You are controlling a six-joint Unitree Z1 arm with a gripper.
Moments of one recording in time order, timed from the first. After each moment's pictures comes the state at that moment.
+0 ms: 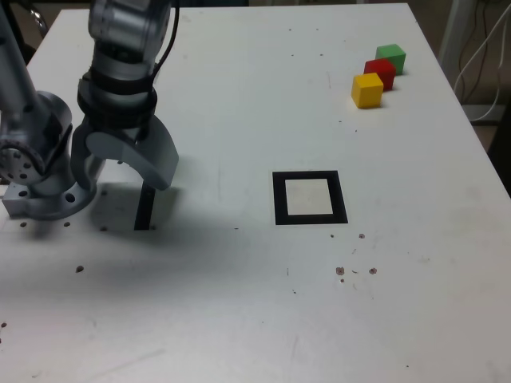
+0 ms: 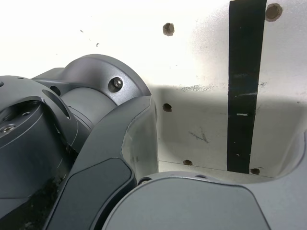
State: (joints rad) arm -0.08 1.56 -0.71 1.07 0.02 0.03
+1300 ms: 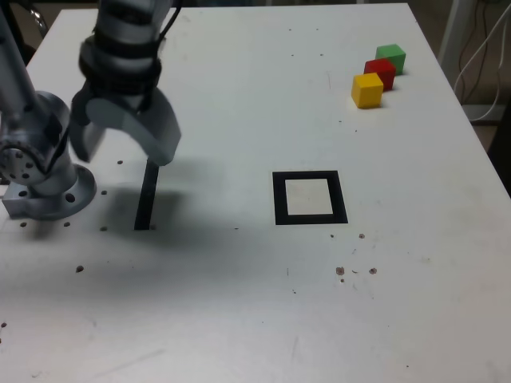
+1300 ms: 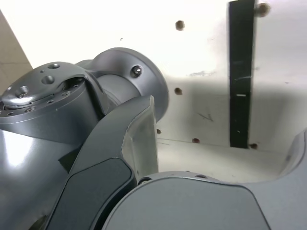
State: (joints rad) arm -0.03 1.54 -0.92 1.31 0.03 0.12
